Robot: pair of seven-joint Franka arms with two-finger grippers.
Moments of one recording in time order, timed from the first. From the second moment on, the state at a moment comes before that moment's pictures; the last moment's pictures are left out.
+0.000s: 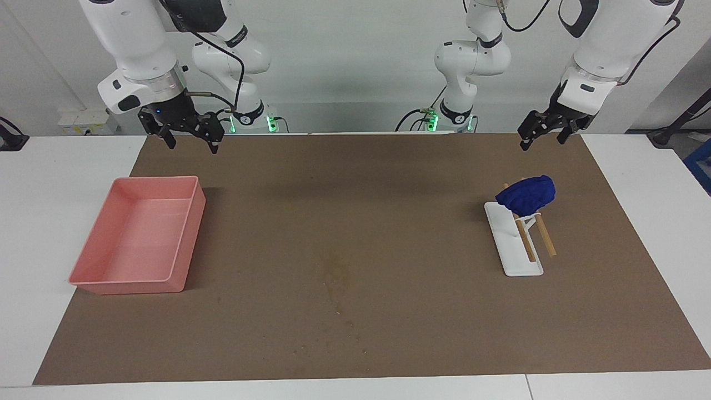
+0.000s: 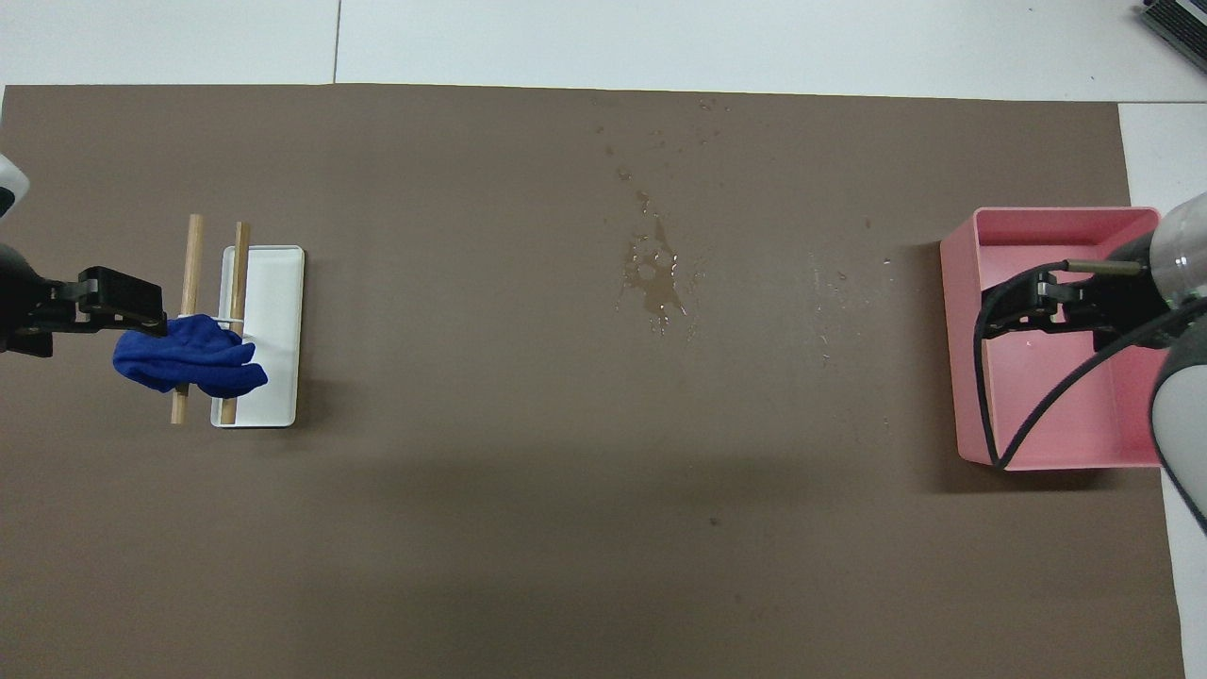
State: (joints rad) left arm -0.15 -0.05 0.07 -1.62 0.01 1.53 -0.20; right arm 0.00 -0.01 0.09 -1.58 -0.03 1.50 0.23
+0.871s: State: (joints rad) left arm -0.13 -0.08 0.07 -1.72 0.01 1.64 -0.20; right arm 0.00 -0.01 0.09 -1.58 -0.03 1.50 0.23
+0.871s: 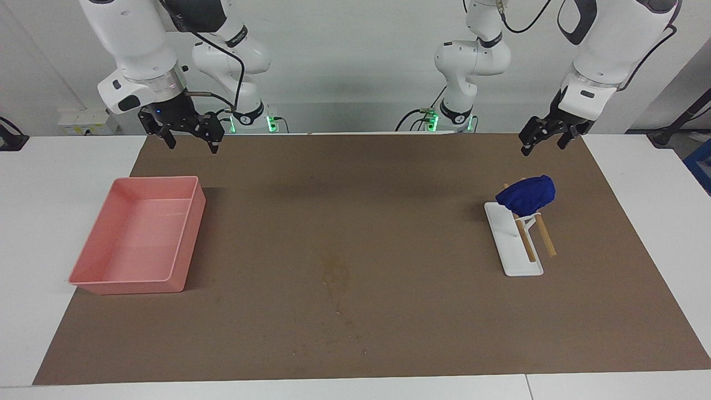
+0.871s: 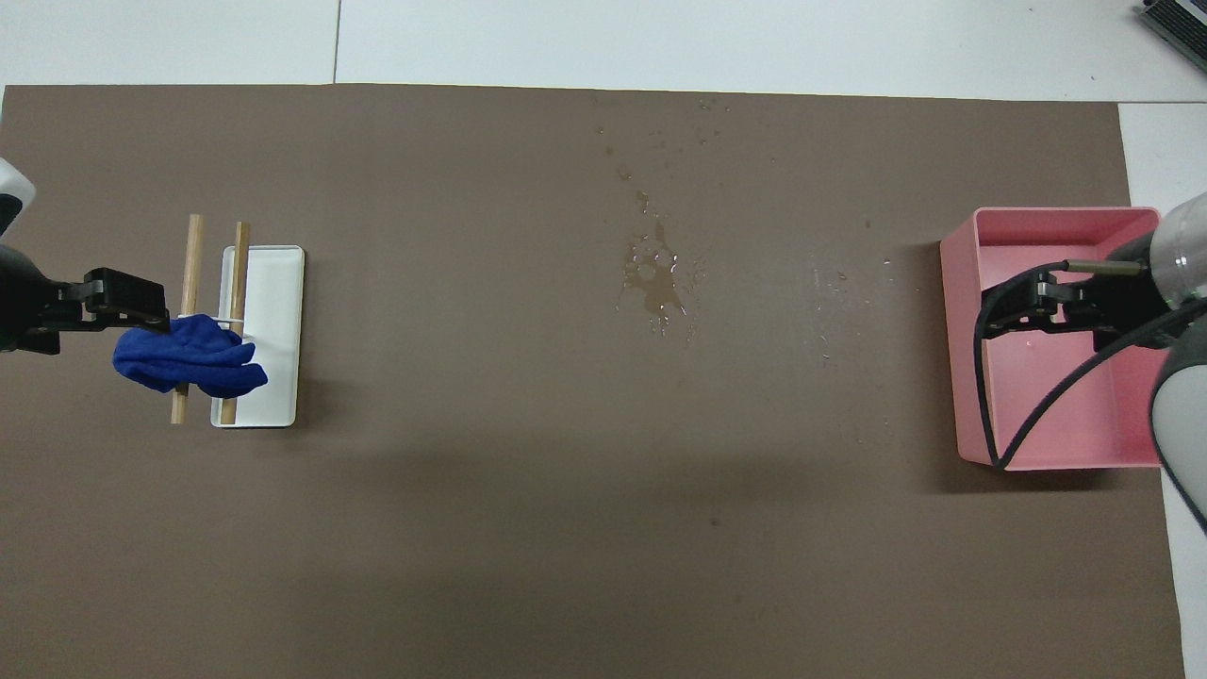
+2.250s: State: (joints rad) left arm 0.00 -0.09 0.08 -2.13 -0.02 2.09 -0.63; right arm 0.00 -0.01 0.09 -1.58 -0.03 1.50 0.23
